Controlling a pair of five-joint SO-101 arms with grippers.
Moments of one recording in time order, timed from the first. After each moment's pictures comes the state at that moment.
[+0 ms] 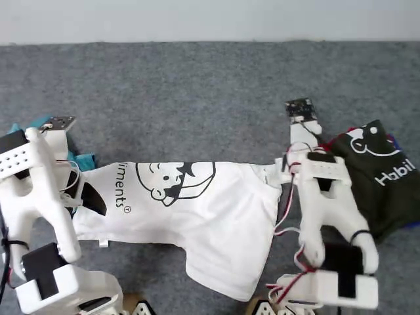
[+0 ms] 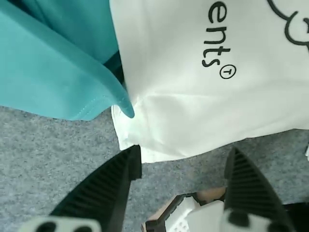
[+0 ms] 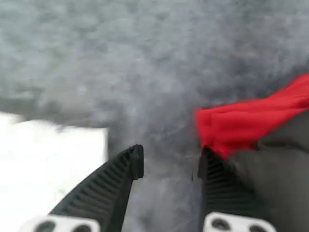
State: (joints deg) left arm -29.8 -0.9 15.4 98.9 -22.3; right arm 1.9 -4.6 38.0 40.4 13.9
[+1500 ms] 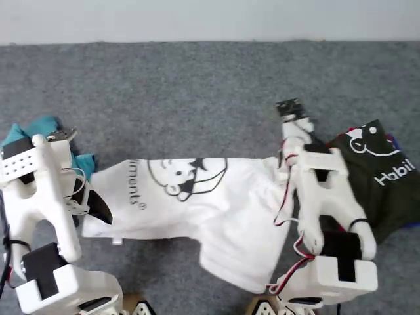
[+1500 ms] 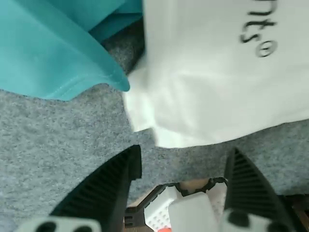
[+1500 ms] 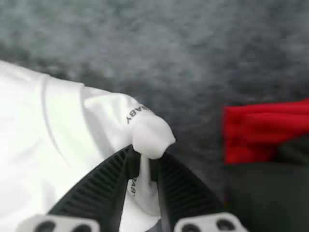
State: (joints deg) left arm -29.5 -0.9 21.0 99.1 -16.5; right arm 3.5 2.2 30.8 45.8 18.6
